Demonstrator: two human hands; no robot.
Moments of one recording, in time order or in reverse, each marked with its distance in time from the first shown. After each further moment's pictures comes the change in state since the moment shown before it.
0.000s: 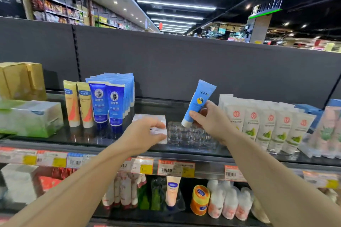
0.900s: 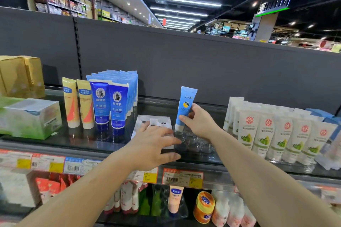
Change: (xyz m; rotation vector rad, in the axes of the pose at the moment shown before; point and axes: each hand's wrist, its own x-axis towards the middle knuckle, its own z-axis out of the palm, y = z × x) left_hand 0.006 -0.006 0.008 0.496 -0.286 0.187; right_hand 0.049 0.009 0.048 -0.169 -0.096 0.030
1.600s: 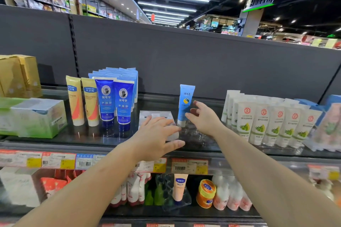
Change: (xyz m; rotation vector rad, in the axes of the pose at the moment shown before) left_hand -0.011 -0.007 -0.008 -0.057 -0.006 0.020; right_hand -0.026 -0.006 0.006 -0.030 0.103 0.127
